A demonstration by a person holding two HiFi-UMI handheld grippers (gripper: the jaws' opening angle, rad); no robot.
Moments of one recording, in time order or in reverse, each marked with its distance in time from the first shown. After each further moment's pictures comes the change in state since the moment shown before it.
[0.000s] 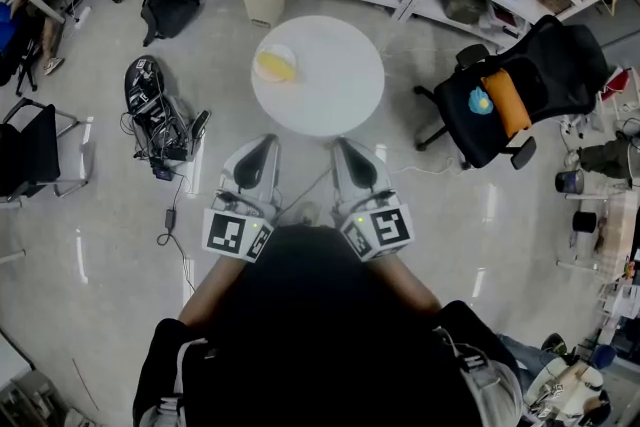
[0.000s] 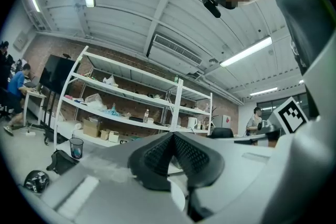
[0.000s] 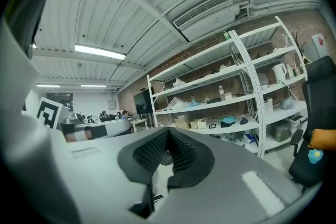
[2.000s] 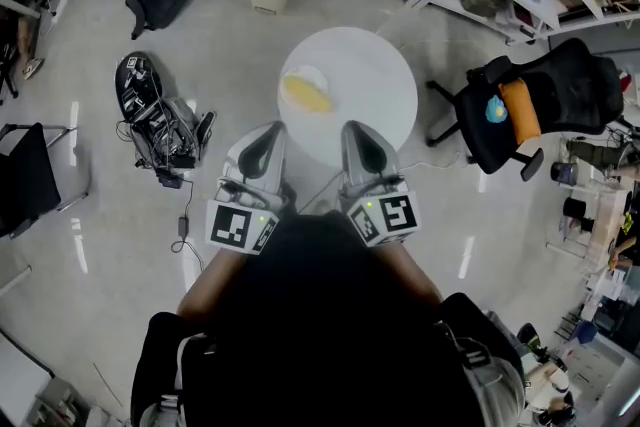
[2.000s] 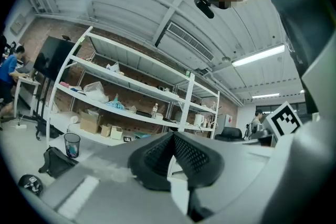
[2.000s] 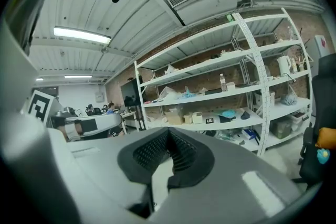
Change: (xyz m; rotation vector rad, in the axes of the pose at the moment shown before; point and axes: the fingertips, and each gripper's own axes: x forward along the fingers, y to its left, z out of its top) left arm 0.117 0.231 0.004 -0.071 0.067 -0.051; right arm 0.259 -0.013 -0.023 0.006 0.105 -0.113
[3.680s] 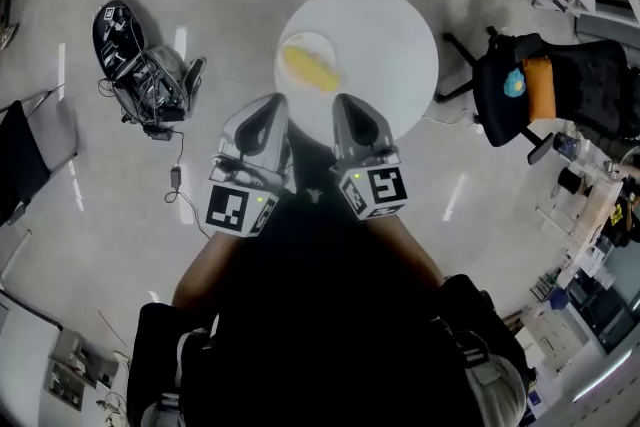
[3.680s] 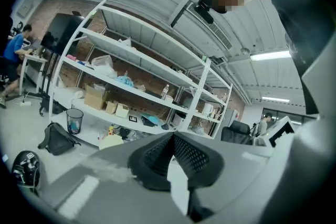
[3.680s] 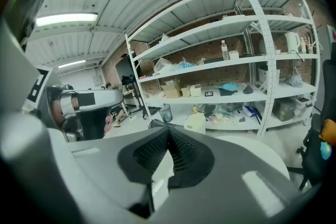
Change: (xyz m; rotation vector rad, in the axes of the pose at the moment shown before) left arm 0.095 0.074 -0.081 -0.145 0.161 0.044; right arm 0.111 -0.063 -0.103 0.031 0.275 0.003
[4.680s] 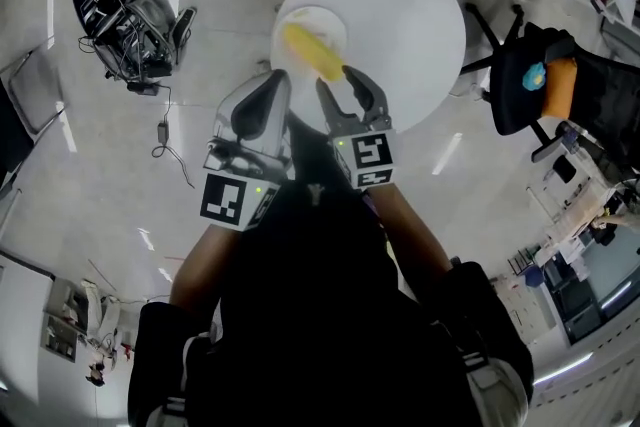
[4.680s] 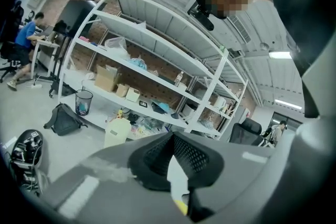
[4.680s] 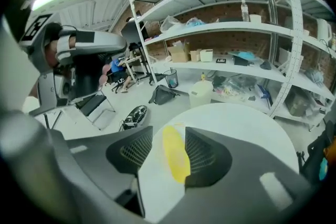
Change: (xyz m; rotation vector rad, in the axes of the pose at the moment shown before) left arm 0.059 0.059 -0.075 -0.122 0.094 0.091; right arm 0.090 -0.042 -0.135 -0.109 0.376 0.092
